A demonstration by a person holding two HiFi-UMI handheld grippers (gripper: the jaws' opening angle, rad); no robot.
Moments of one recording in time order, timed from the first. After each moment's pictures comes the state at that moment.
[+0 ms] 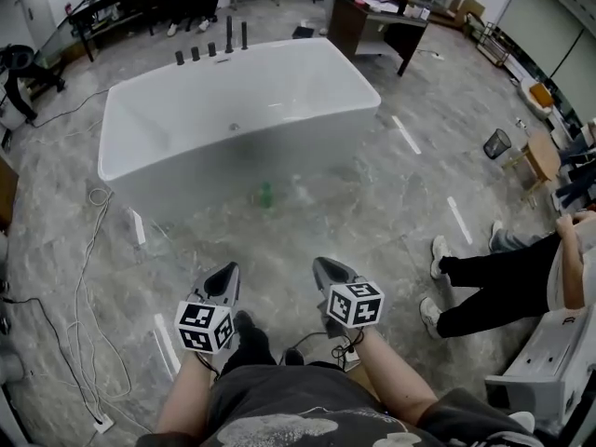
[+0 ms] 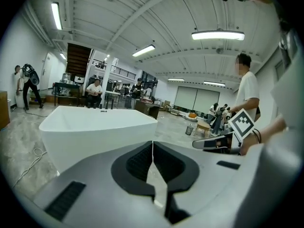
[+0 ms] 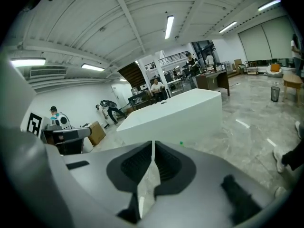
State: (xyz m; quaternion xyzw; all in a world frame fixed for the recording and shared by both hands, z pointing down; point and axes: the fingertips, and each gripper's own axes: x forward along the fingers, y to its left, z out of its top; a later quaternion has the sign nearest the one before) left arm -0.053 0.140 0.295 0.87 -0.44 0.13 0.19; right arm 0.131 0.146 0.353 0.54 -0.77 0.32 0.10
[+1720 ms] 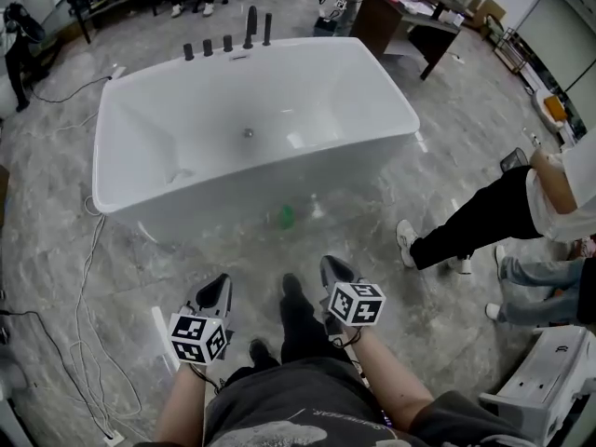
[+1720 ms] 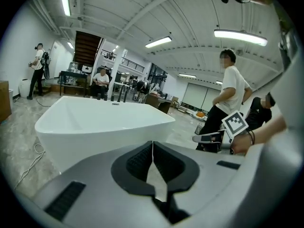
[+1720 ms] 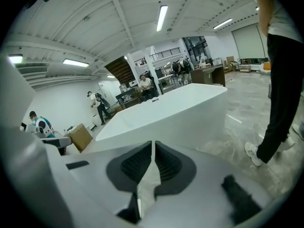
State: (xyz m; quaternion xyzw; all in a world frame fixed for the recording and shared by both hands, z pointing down) left arm -0.159 -0.074 0.350 0.84 -0.45 0.15 0.25; right arm 0.075 -0.093 0.410 0.58 -0.73 0.34 0.12
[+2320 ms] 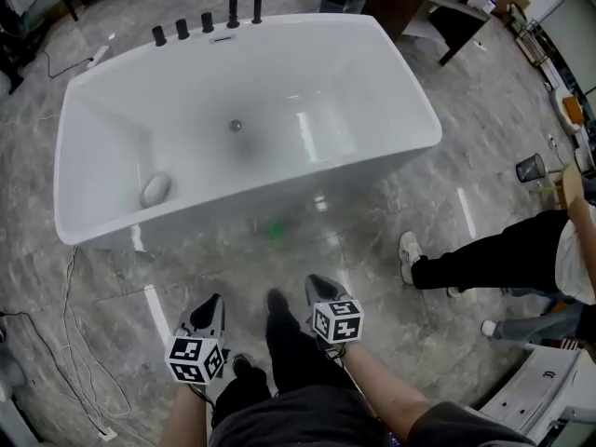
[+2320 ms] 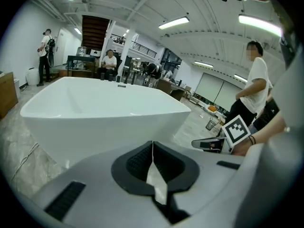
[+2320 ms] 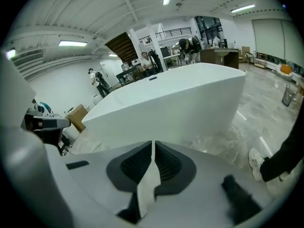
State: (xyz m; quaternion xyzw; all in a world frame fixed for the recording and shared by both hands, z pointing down) left arm -0.081 -0.209 0.461 0.79 -0.48 0.20 0.32; right arm 0.134 -0.224 0.551 0.51 -0.74 0.38 0.23
